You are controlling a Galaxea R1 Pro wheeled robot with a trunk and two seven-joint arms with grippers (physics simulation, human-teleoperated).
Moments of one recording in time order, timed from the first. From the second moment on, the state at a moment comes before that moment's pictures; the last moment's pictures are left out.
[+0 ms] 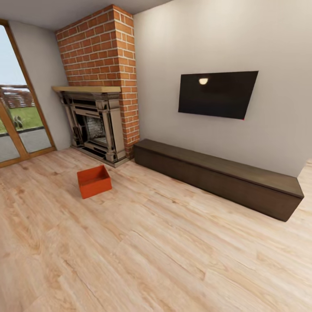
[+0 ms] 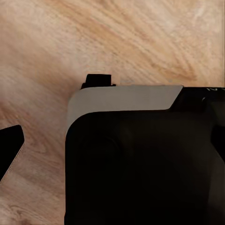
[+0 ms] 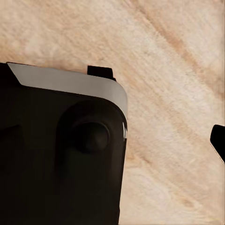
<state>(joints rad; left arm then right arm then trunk) -0.18 -0.02 0.03 0.00 0.01 -0.07 0.02 -0.14 0.03 0.57 0.03 -0.43 -0.14 -0.14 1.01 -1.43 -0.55</state>
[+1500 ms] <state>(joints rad) -0.18 -0.02 0.03 0.00 0.01 -0.07 0.02 -0.14 0.02 0.57 0.03 -0.43 -0.14 -0.14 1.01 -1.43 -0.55</state>
